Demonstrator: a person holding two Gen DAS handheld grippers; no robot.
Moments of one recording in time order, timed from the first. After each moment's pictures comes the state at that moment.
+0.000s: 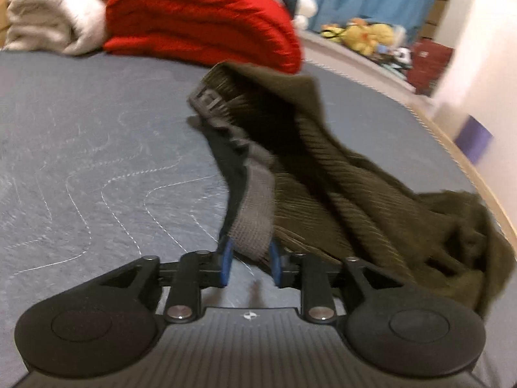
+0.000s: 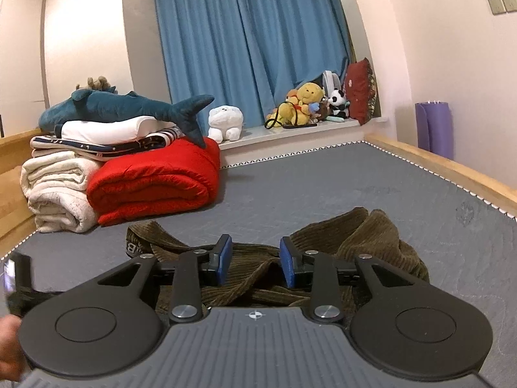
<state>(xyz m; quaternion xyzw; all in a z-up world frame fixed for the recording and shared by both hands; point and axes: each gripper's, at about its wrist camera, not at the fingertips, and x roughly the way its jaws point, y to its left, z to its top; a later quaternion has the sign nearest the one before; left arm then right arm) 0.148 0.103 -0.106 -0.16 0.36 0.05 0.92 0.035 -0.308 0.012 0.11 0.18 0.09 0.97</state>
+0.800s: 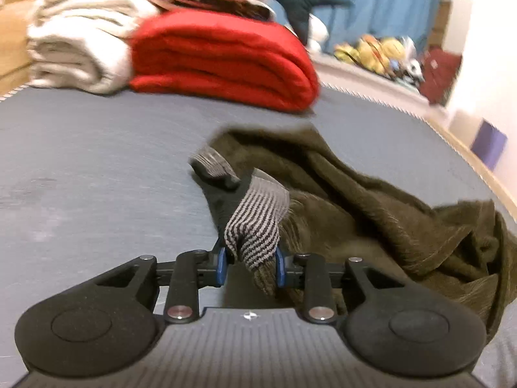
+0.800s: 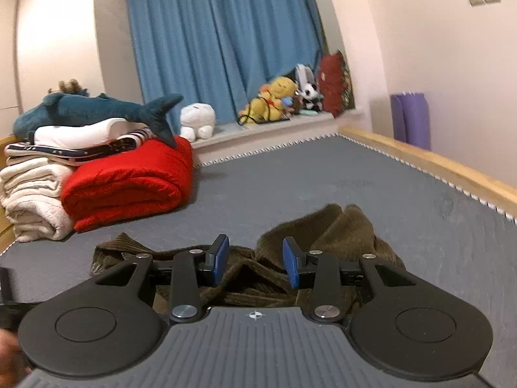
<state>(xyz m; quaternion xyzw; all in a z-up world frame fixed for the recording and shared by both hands) 0.083 0.125 -0.051 -0.11 0.31 0.10 0.94 0.054 -0.325 0.005 0.13 0.19 0.04 0.97</state>
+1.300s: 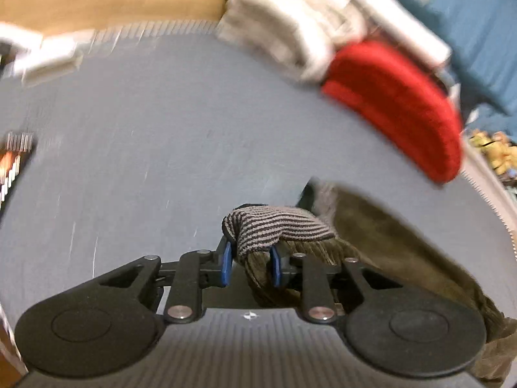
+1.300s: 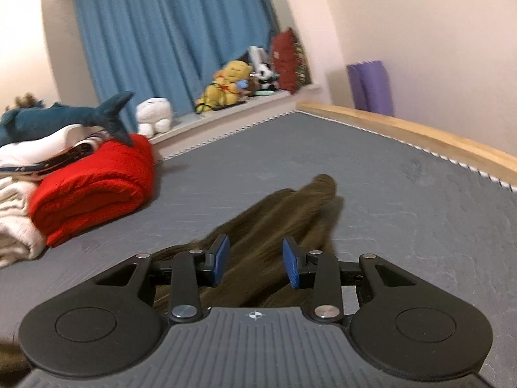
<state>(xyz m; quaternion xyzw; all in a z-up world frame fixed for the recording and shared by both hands) -0.082 0.256 -0.026 -0.30 0.33 0.33 0.83 0.069 -0.357 -0.021 0.18 0.22 -0.03 0.96</state>
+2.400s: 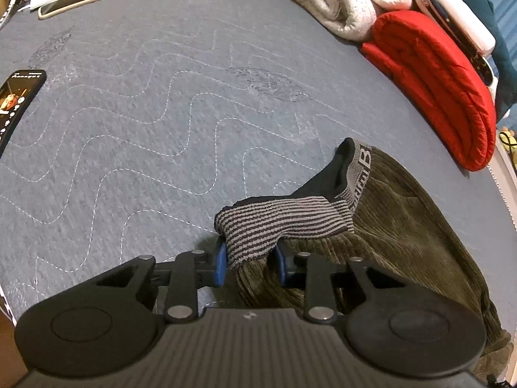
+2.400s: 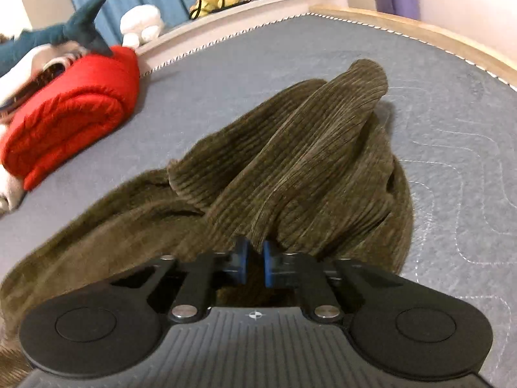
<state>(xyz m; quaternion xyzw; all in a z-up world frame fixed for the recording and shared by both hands) -0.071 0.271 -0.049 -0.36 0.38 0.33 0.79 0.210 -0.310 -0.119 0.18 0.37 0.00 0.91</state>
